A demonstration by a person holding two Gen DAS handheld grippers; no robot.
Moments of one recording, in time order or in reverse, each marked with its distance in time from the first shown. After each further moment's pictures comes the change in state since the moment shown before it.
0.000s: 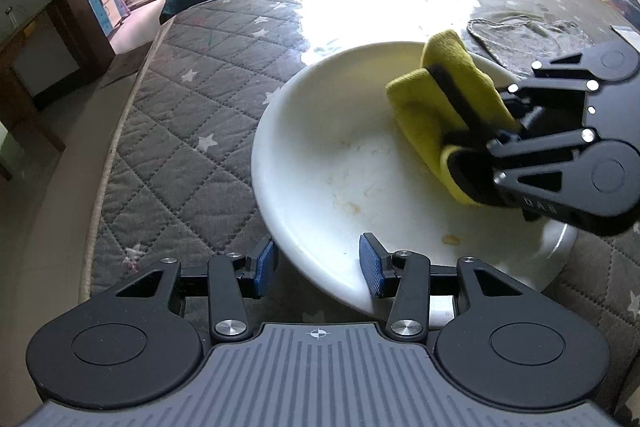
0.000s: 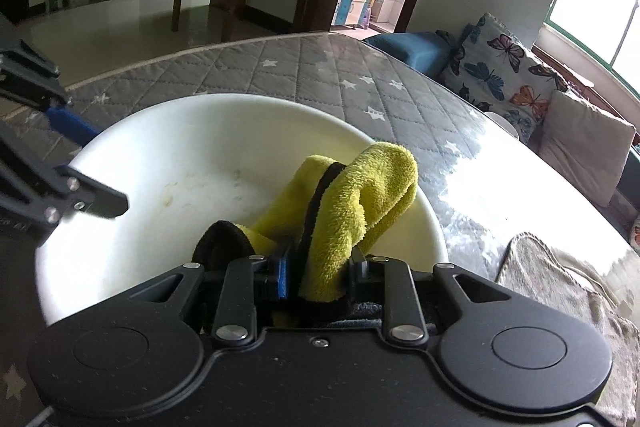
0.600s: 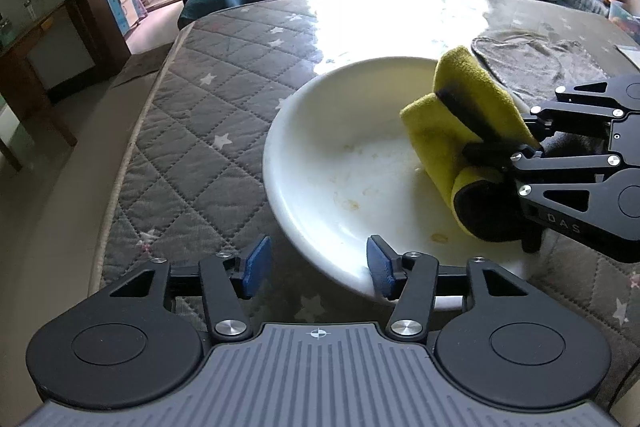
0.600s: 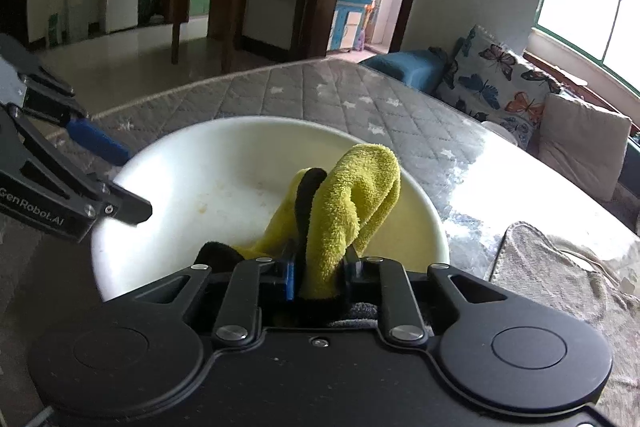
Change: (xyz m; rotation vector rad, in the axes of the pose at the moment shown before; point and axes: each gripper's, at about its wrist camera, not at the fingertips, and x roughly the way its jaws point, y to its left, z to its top) left arm -0.026 -0.005 -0.007 -0.039 -0.045 0.024; right arm -0.030 -0.002 -0.006 0.066 -0.089 0.014
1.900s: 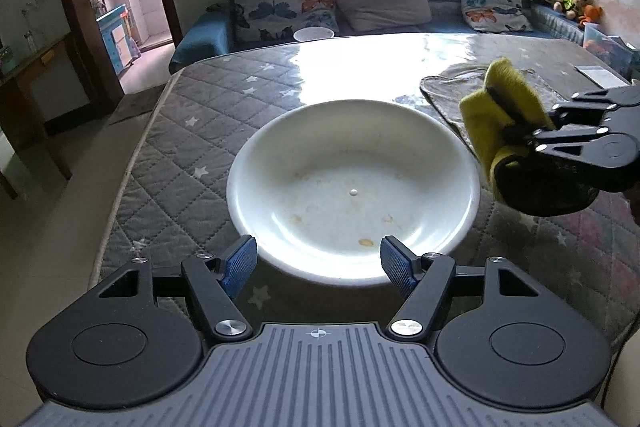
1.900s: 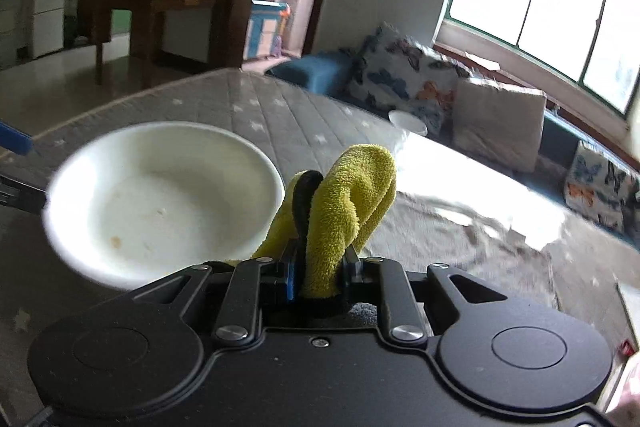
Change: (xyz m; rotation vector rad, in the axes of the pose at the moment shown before) left arm -0.057 -0.034 -0.020 0.018 -0.131 -0.033; right arm -0.048 -0.063 -0.034 0.133 0.012 -0.228
